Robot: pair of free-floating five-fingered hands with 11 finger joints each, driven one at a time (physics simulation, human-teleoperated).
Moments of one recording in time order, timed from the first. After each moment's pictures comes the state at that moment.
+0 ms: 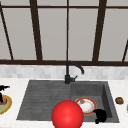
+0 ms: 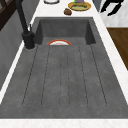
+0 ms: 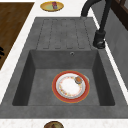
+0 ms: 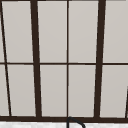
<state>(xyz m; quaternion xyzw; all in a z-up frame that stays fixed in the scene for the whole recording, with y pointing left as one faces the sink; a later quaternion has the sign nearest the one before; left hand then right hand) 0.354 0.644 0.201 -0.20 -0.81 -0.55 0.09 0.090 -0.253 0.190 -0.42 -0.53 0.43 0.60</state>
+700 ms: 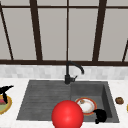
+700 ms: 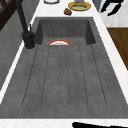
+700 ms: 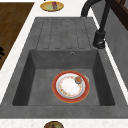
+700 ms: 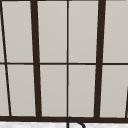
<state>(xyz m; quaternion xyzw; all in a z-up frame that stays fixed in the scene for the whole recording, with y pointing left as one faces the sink) 0.331 0.590 0.210 -0.16 -0.80 -0.57 0.08 0.090 -0.253 0.190 -0.42 -0.53 0.43 0.60</state>
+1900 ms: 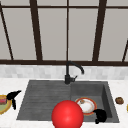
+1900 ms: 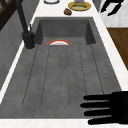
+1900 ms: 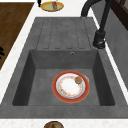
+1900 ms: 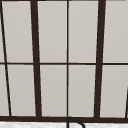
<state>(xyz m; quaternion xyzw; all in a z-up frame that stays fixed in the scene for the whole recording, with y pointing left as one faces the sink) 0.287 0.497 0.187 -0.14 -0.78 -0.60 0.10 0.090 -0.253 0.190 -0.42 -0.53 0.43 0.60</state>
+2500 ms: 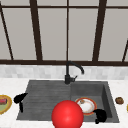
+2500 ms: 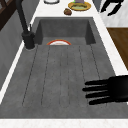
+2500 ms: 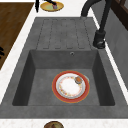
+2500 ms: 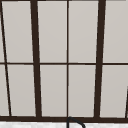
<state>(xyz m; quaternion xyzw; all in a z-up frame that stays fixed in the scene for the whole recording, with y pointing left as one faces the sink) 0.270 0.432 0.166 -0.12 -0.78 -0.61 0.09 0.090 -0.253 0.190 -0.42 -0.53 0.43 0.60</state>
